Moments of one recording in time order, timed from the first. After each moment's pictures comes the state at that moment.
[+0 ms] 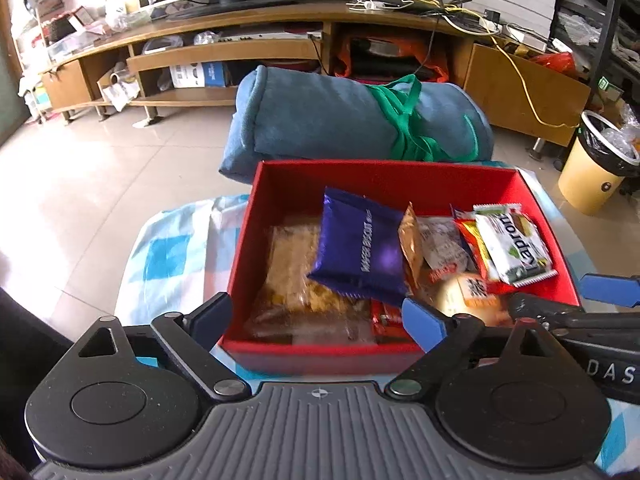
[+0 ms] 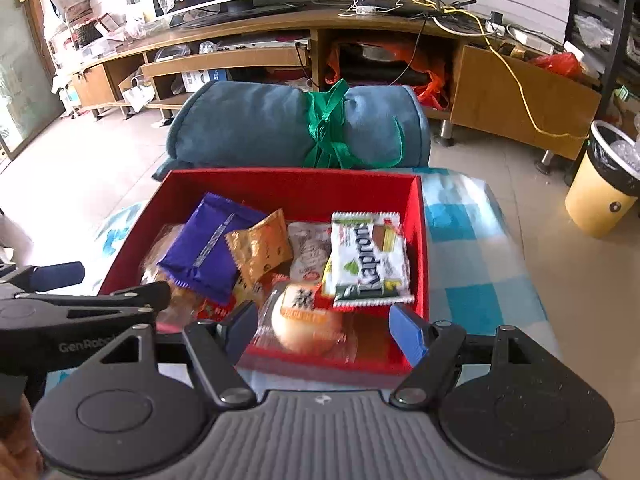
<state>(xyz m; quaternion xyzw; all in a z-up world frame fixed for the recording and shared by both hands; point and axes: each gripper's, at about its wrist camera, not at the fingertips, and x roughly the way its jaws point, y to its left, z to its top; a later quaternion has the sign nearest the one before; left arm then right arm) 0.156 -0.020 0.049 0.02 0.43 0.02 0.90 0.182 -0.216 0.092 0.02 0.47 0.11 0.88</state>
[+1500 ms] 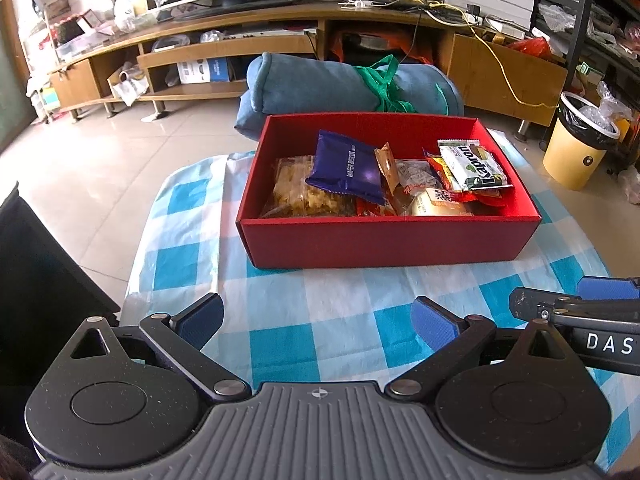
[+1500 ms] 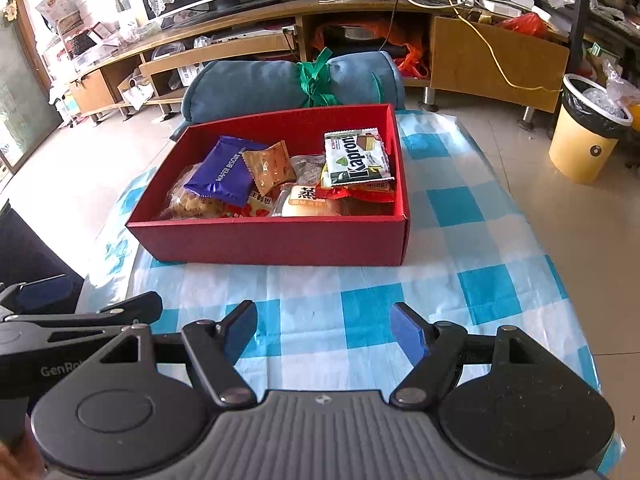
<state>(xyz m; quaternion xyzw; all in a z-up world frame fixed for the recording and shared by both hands) 0.058 -0.027 0.047 0.03 0.43 0.01 0.90 0.085 -0.234 0.092 0.05 0.48 0.10 0.87</state>
